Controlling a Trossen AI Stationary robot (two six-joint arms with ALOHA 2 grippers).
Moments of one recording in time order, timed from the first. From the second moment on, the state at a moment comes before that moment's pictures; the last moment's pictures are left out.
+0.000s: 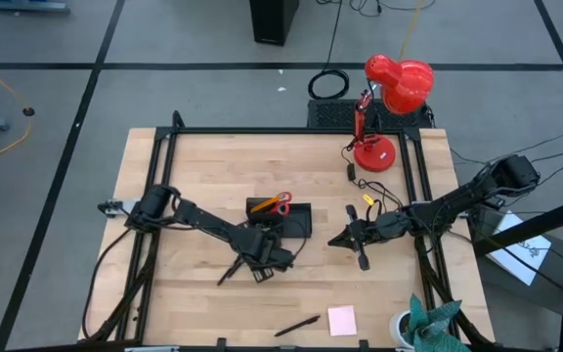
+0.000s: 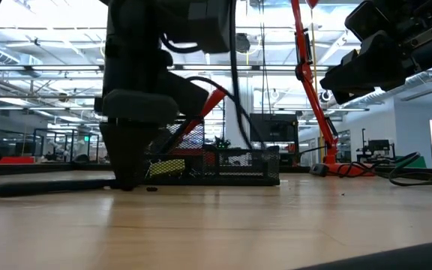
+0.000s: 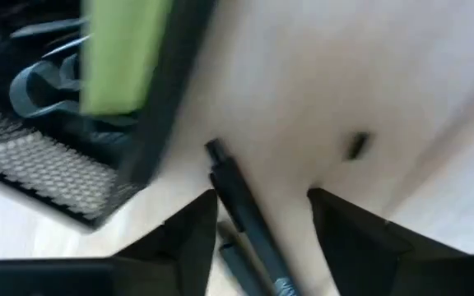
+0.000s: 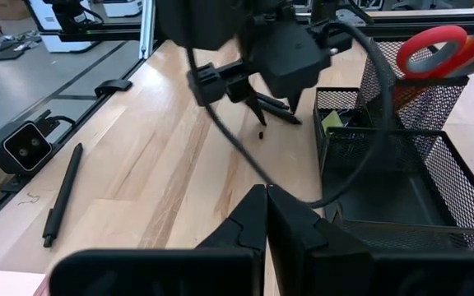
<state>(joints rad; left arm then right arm) -0.30 2.15 1.47 -1.01 -0.09 -0.75 0.32 1.16 0.28 0.53 0.13 0.14</state>
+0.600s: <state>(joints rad) -0.38 2.15 1.48 -0.94 -0.10 -0.74 0.32 1.16 0.28 0.52 0.13 0.14</state>
